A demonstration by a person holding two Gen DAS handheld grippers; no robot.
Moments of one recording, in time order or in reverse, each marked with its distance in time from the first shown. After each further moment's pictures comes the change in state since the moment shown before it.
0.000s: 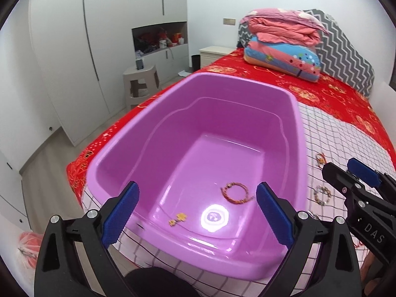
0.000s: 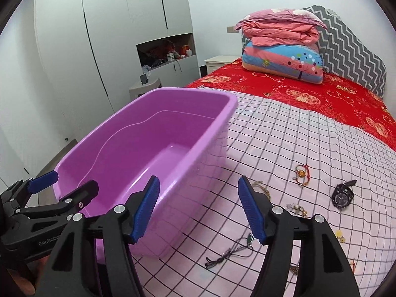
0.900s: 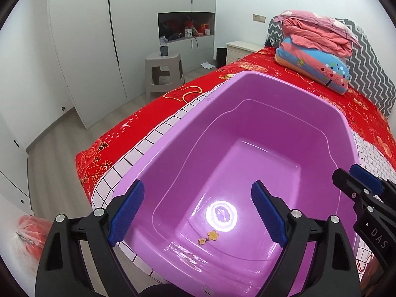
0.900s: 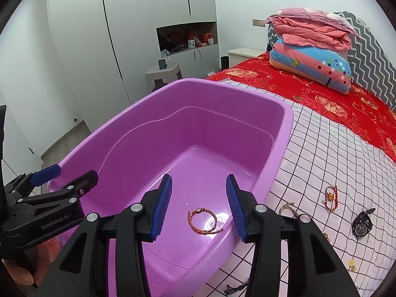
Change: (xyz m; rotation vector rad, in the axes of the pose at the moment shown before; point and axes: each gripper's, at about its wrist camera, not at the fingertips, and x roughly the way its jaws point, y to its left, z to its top) left arm 0.052 0.066 0.029 -0.125 0.055 0.084; right arm 0.074 0.053 0.040 -0.114 0.077 0.071
